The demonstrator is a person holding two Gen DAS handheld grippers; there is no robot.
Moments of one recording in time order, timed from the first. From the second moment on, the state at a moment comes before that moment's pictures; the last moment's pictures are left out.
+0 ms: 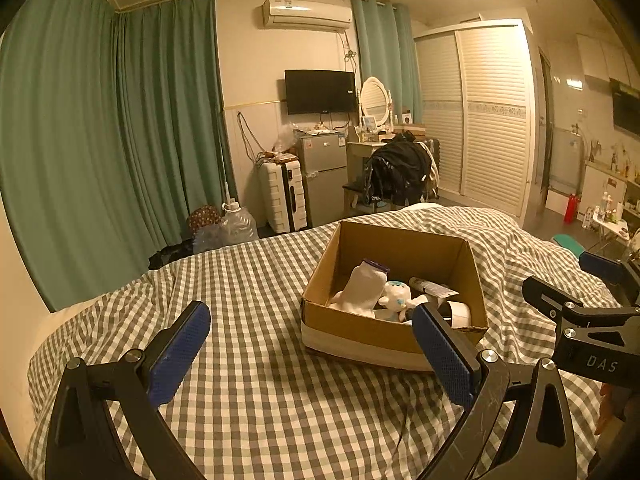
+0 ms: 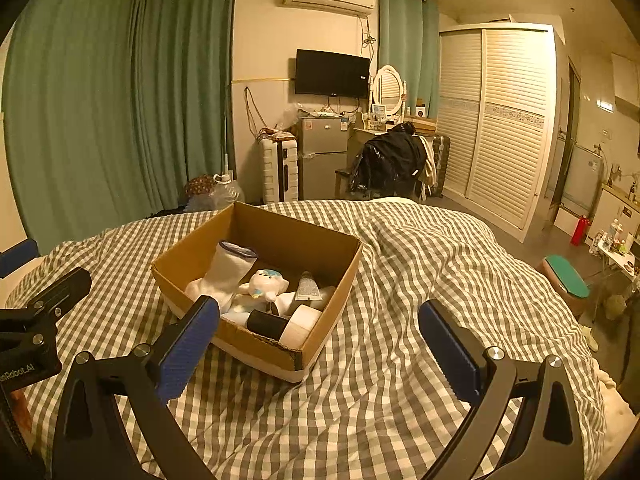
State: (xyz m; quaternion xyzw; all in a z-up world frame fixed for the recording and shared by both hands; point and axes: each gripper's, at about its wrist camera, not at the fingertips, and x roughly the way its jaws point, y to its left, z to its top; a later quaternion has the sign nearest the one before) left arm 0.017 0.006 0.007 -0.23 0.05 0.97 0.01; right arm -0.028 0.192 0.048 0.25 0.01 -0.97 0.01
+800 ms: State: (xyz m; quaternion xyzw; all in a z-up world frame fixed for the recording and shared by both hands) left arm 0.015 0.006 0.007 -0.23 0.05 0.97 0.01; right arm -0.029 0.188 0.043 0.26 0.02 -0.96 0.01
